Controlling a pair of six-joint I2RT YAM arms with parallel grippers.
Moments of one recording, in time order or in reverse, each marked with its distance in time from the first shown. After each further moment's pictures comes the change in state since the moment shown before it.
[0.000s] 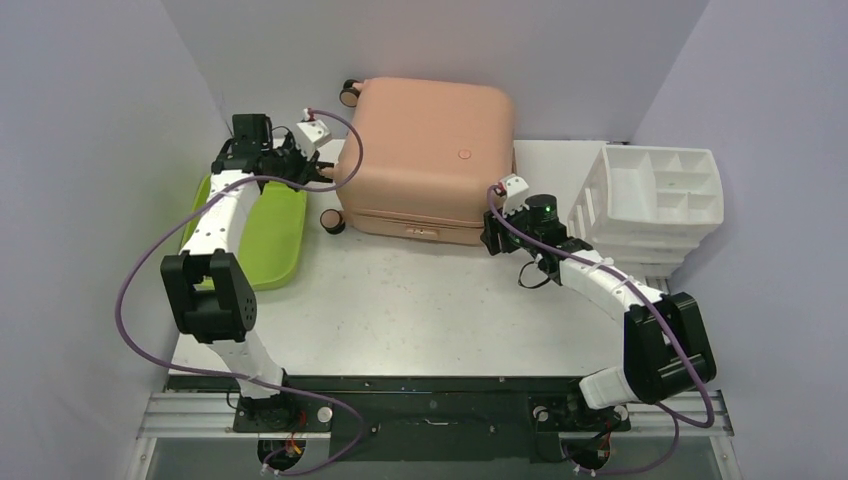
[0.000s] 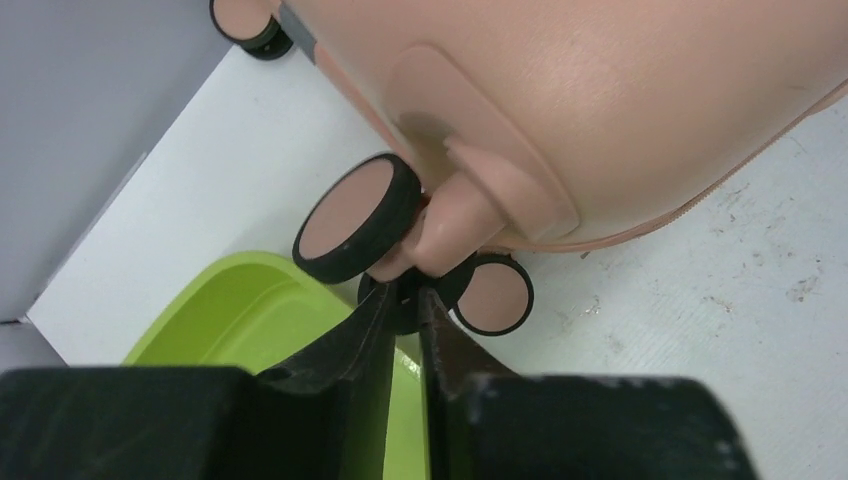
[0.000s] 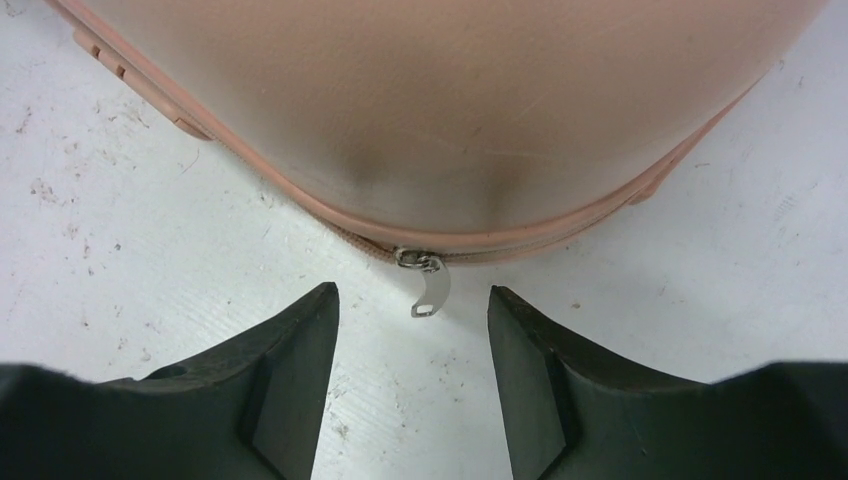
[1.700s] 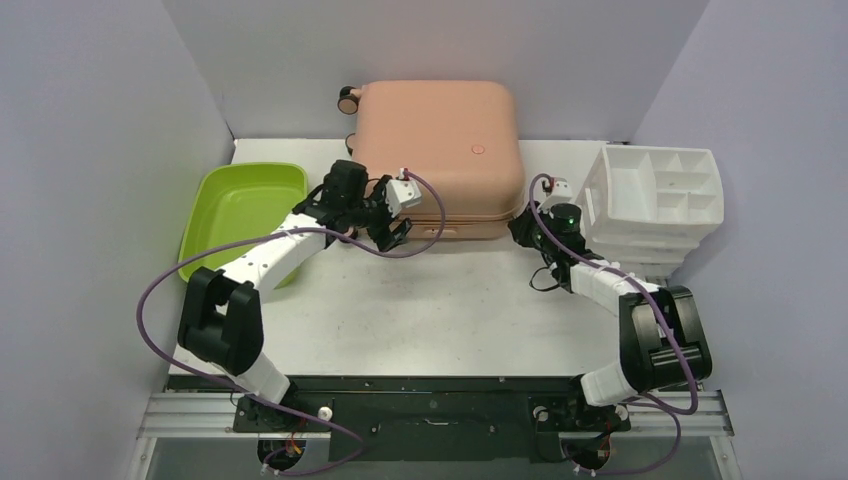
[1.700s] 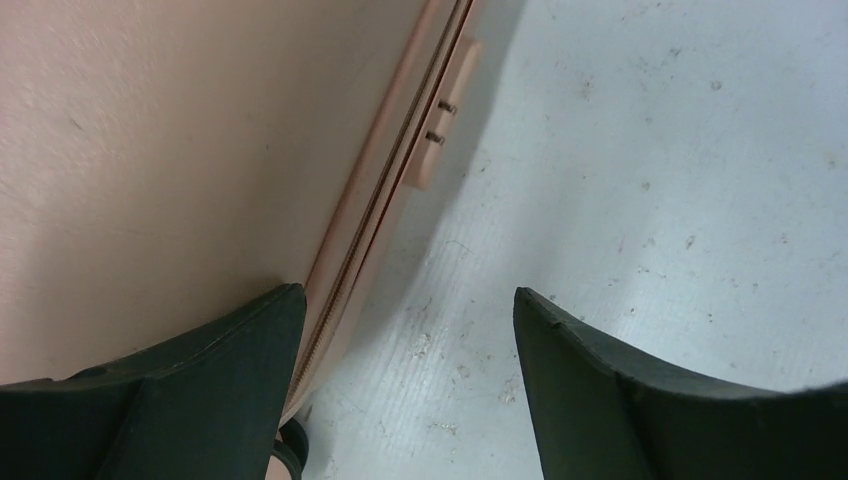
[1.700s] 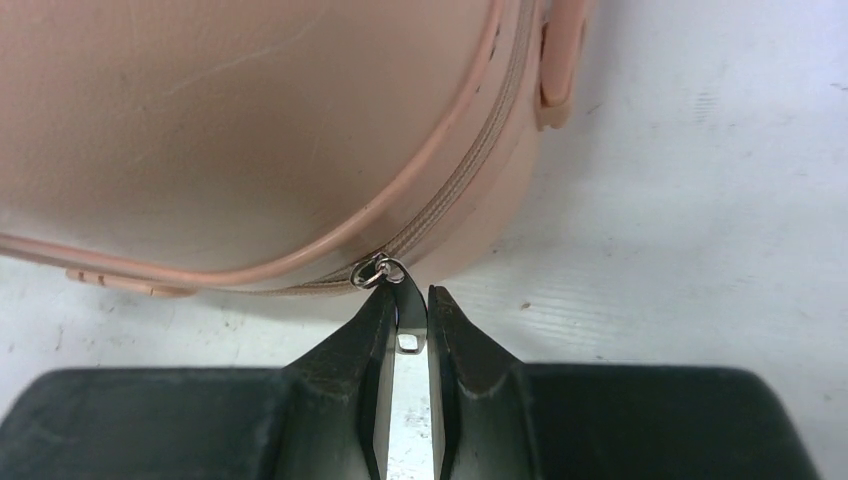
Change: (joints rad) left arm -0.454 -0.185 -0.400 0.275 -0.031 -0.156; right arm -0.164 0.038 -0.180 0.367 0.037 0.393
